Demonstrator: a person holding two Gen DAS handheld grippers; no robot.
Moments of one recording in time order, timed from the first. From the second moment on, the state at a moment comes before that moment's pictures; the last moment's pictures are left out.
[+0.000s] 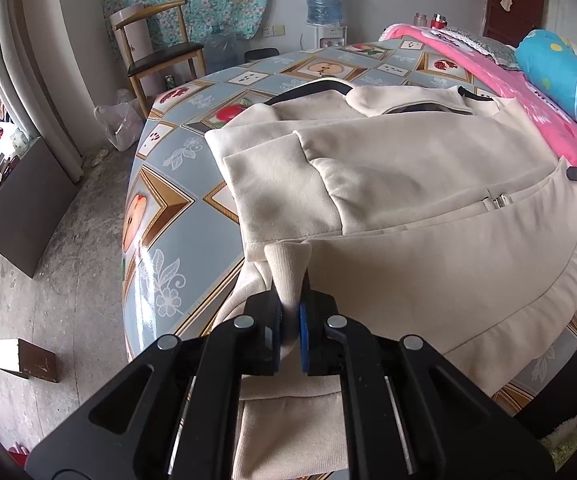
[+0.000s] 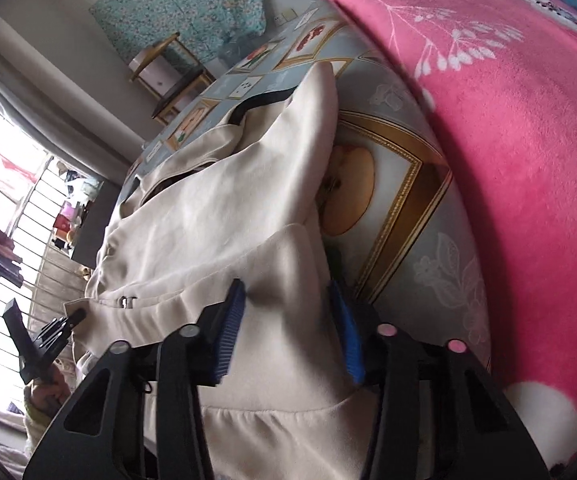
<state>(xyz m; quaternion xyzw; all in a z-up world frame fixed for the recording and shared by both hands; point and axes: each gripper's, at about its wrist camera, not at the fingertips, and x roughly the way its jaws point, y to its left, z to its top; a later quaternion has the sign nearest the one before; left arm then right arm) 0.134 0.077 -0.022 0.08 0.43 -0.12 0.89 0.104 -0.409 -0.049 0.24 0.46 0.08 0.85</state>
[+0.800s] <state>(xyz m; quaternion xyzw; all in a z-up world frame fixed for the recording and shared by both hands) 0.133 0.074 -0.022 0.10 0.43 -0.12 0.89 0.081 -0.398 -0.041 0.20 0.45 0.09 0.87</state>
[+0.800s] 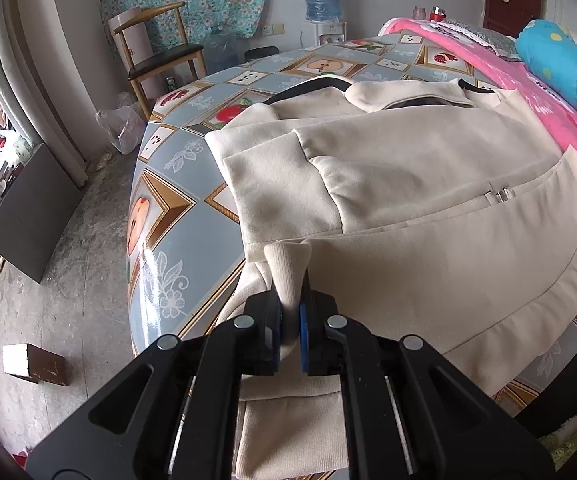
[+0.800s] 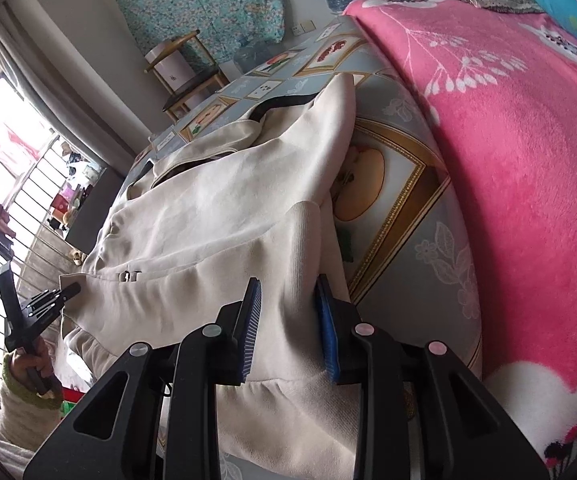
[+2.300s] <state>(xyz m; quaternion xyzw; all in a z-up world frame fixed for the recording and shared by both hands) 0.131 0.073 -0.021 0.10 0.43 -0.12 0.89 0.070 -0.345 -0.011 0.05 0.43 0.06 0.90</state>
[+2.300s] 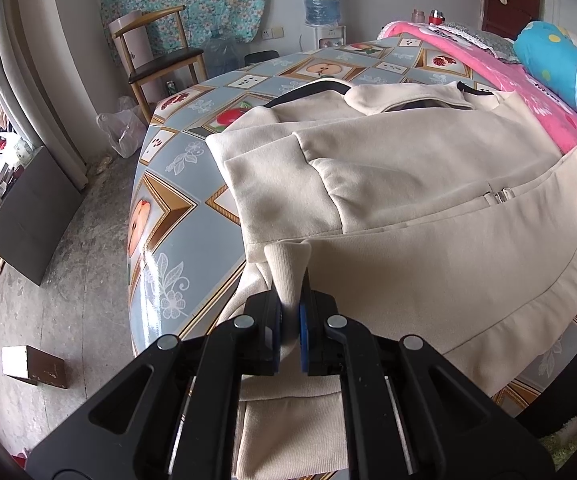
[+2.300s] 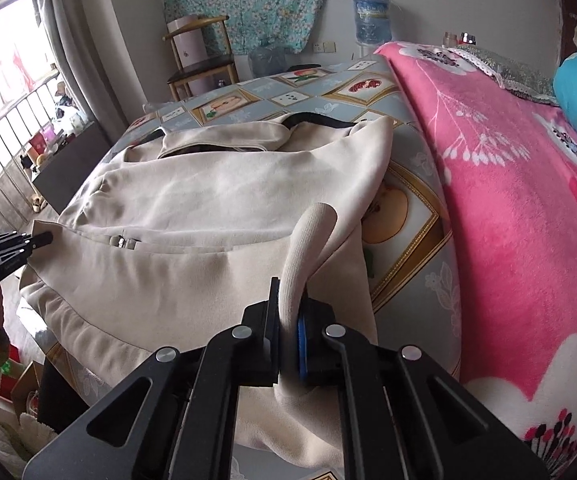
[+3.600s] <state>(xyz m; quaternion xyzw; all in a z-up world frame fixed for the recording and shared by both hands) 0.129 0.072 -0.025 0.12 0.43 -0.11 0.89 0.085 -0.334 -0.028 -0.01 0.45 0.01 0.89</state>
